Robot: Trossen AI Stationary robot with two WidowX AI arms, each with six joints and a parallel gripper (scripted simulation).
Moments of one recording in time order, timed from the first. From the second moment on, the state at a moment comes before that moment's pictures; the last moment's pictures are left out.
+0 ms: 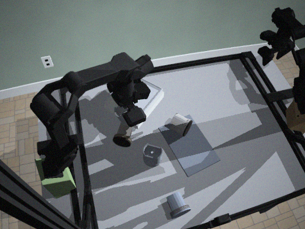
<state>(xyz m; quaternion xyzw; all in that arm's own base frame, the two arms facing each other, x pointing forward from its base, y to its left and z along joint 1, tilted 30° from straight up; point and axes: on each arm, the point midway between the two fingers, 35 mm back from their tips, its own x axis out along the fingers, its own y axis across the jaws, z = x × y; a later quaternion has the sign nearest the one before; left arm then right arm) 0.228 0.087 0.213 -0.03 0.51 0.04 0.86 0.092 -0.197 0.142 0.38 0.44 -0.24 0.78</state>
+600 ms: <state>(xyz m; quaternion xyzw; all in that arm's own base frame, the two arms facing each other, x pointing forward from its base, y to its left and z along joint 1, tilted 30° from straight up) 0.277 0.032 0.237 0.10 0.51 -0.03 0.86 0.092 -0.197 0.142 0.38 0.44 -0.24 0.78</state>
